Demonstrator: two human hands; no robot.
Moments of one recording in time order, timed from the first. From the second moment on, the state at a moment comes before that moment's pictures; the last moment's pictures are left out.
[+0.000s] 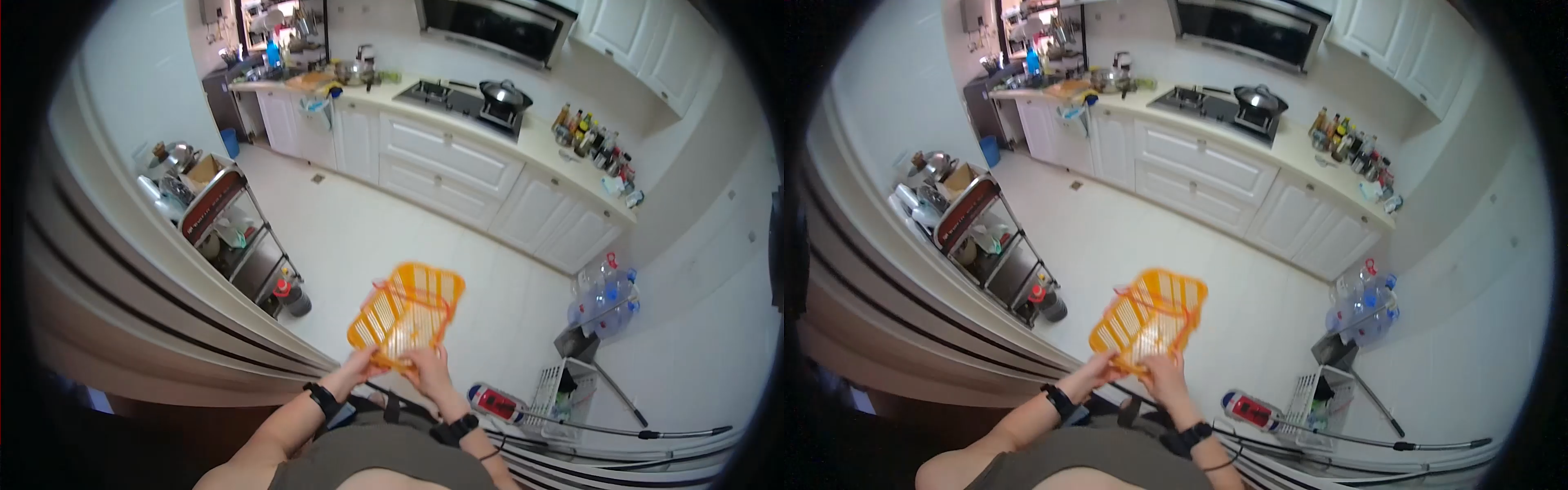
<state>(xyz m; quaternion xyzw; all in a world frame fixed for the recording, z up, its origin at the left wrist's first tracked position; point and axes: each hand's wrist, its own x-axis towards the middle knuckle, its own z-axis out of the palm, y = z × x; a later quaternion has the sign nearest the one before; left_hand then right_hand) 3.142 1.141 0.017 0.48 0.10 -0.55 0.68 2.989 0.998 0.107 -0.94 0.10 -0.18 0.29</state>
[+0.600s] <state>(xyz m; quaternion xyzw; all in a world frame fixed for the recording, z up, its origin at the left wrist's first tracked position) 3.406 1.041 0.068 0.56 0.16 -0.16 0.80 3.279 0.616 0.110 -0.81 0.21 -0.11 0.54</state>
